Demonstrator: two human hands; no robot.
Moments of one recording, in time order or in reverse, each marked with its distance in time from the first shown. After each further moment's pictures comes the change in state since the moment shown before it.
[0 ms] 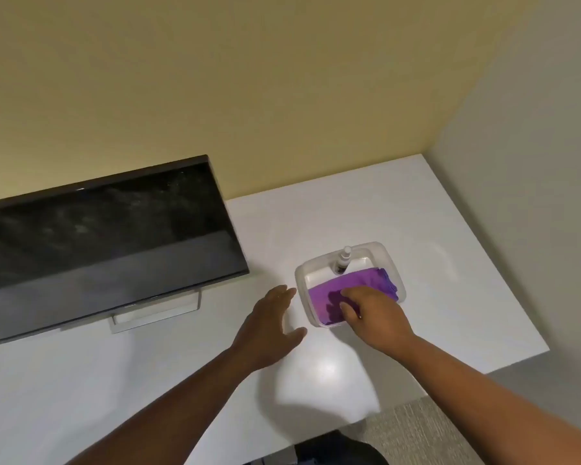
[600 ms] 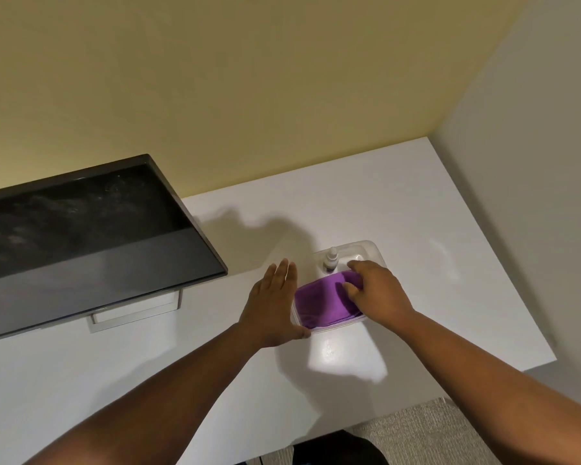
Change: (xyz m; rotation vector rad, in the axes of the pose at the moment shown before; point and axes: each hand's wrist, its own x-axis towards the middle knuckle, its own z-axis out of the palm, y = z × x) left_hand 0.071 0.027 0.019 0.386 -0.154 0.009; right_hand 0.057 0.047 -0.024 0.061 -0.072 0.143
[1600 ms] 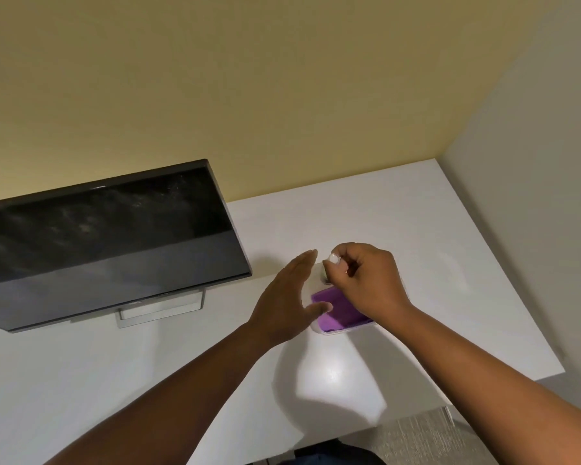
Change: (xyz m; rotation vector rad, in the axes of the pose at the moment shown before) left_hand -0.042 0.005 -0.038 -0.440 0.387 0.161; right_hand -0.033 -0.109 -0.040 0.297 0.267 -0.213
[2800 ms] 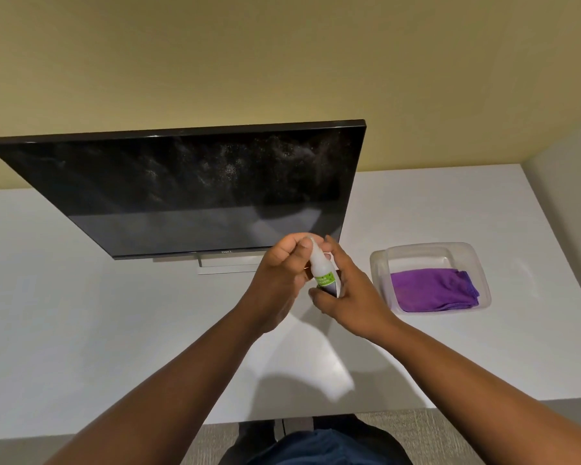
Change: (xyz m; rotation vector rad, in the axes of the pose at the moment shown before) left_hand -0.114 -0.058 -0.126 -1.107 0.233 -0.278; right_hand -0.059 -0.118 0.141 0.270 -0.471 0.059
